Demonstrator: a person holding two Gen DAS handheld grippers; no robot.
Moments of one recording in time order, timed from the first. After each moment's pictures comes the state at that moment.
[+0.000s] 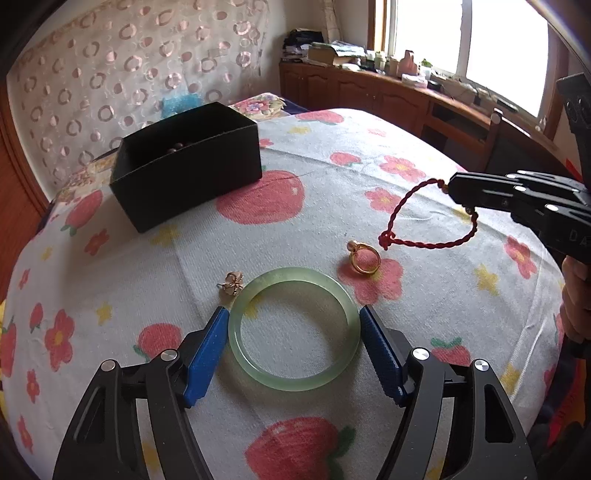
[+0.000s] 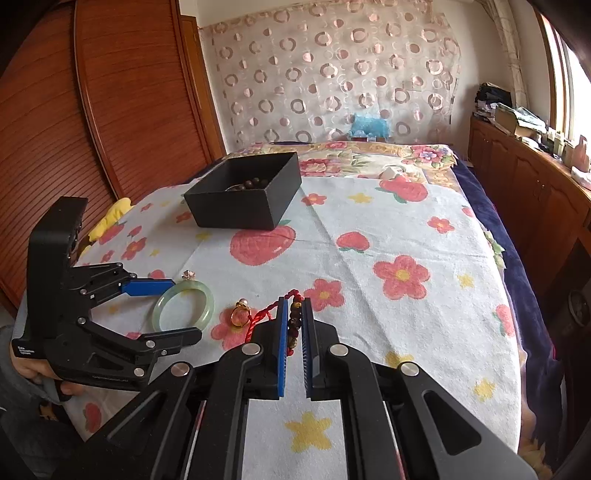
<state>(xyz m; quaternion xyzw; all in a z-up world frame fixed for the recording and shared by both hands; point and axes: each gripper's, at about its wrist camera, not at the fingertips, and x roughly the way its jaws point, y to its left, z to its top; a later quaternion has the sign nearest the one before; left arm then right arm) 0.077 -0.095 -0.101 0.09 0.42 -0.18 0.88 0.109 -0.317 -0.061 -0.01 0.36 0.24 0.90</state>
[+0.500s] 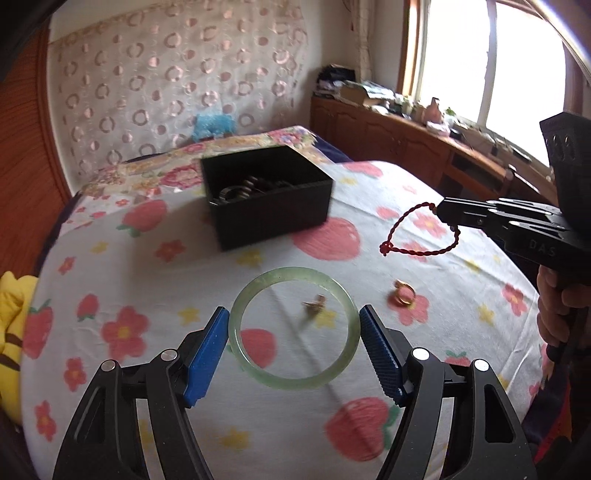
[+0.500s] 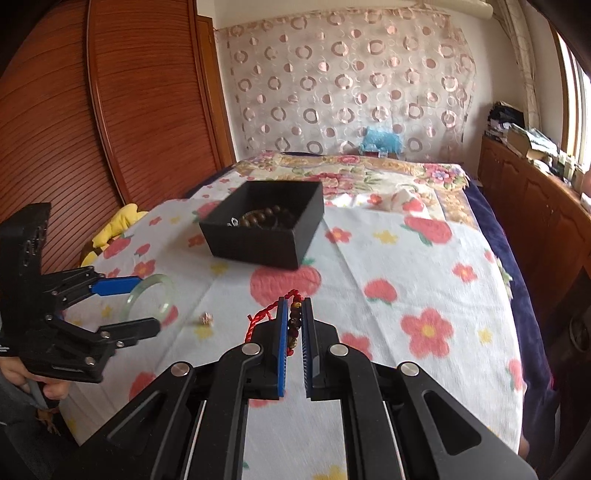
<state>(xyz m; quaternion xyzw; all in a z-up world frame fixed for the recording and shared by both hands) 0.063 -0.028 -0.060 0.03 0.37 -0.14 0.92 0.135 -0.273 -0.030 -0.03 0.33 0.26 0.91</state>
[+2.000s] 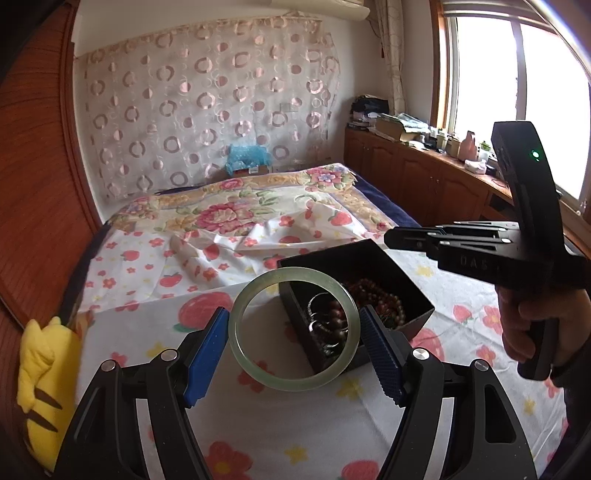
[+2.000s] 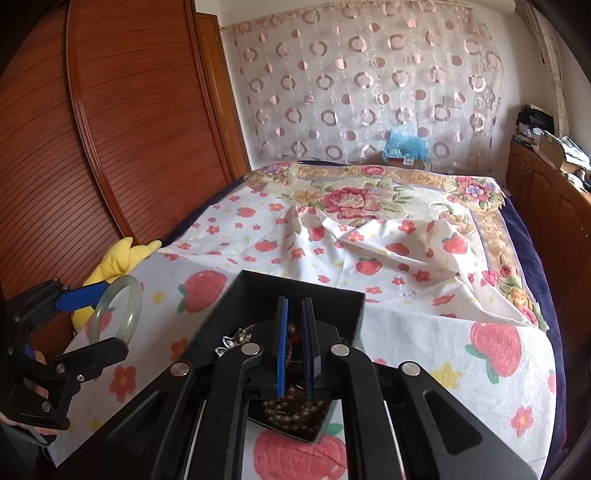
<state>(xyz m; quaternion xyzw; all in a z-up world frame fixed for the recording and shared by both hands) 0.172 0.015 -0.007 0.03 0.32 -0.10 0.94 0.294 -0.192 -0.011 -0.01 0.34 0.29 0.89</state>
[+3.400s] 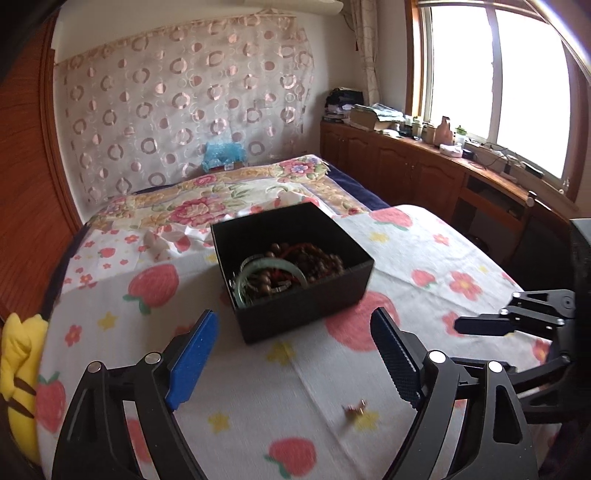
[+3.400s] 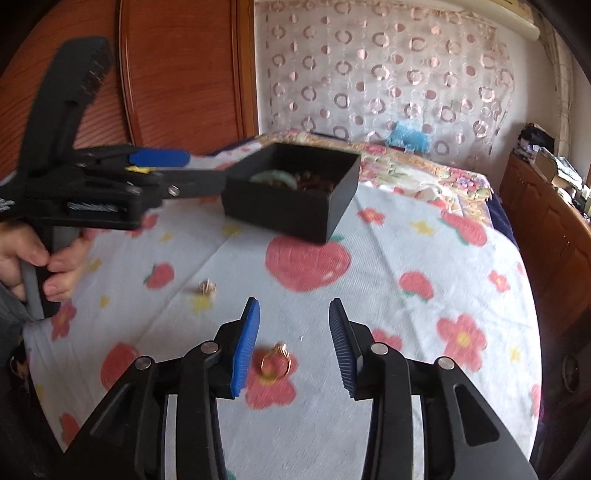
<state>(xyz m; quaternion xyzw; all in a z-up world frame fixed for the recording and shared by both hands) 0.131 -0.033 -0.044 0.05 0.32 -0.13 0.94 0.140 -0.245 -0.075 -0.11 0.36 0.29 0.88</state>
